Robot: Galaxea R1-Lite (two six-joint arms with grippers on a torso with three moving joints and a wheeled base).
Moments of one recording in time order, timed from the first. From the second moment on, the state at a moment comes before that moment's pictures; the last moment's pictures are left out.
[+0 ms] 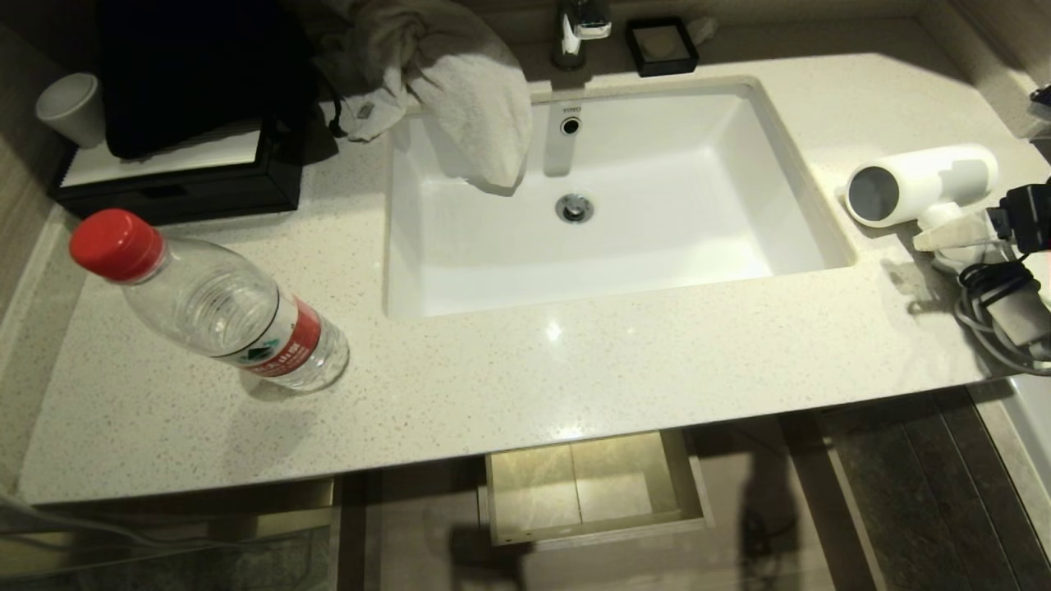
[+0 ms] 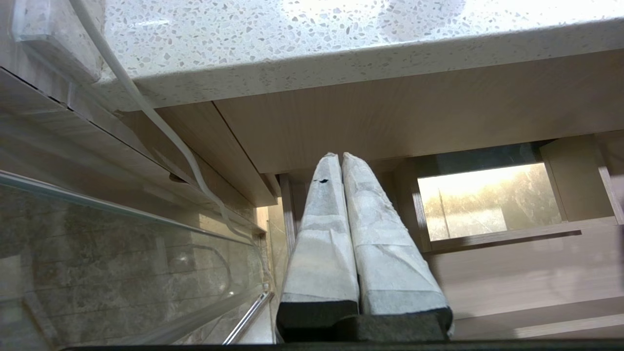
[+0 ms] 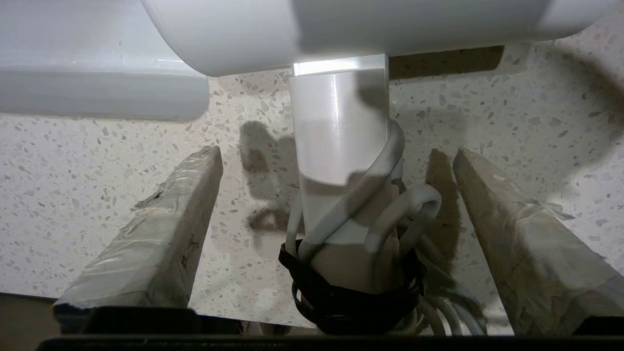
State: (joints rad) left arm 0.00 0.00 0.00 0.00 0.00 0.00; right arm -0.29 1.62 -1.68 0.67 0.39 -0.27
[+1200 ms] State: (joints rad) left arm 0.00 0.00 0.00 0.00 0.00 0.00; right arm -0.29 1.69 -1.65 0.57 0.39 -0.38
